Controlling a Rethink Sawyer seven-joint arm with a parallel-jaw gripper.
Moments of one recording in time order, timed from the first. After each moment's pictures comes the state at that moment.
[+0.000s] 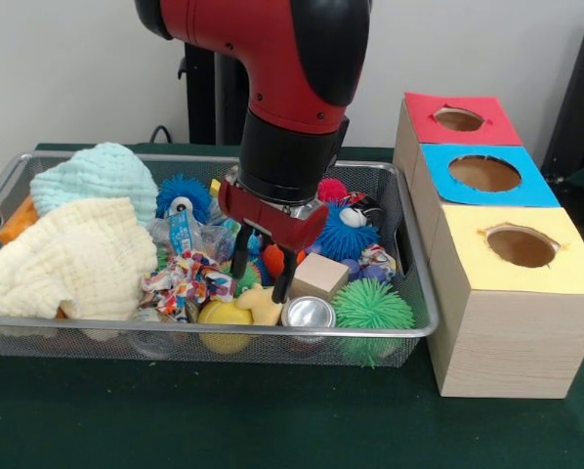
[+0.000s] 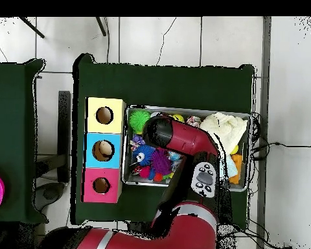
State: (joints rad) arm -0.09 -0.36 -0.27 1.44 0.18 0.39 2.05
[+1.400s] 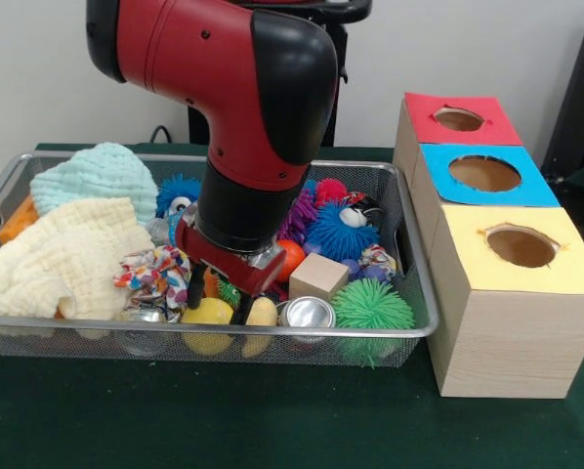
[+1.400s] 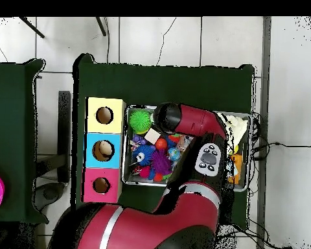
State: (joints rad) arm -0.11 -0.22 -0.33 1.19 0.11 0.58 2.05
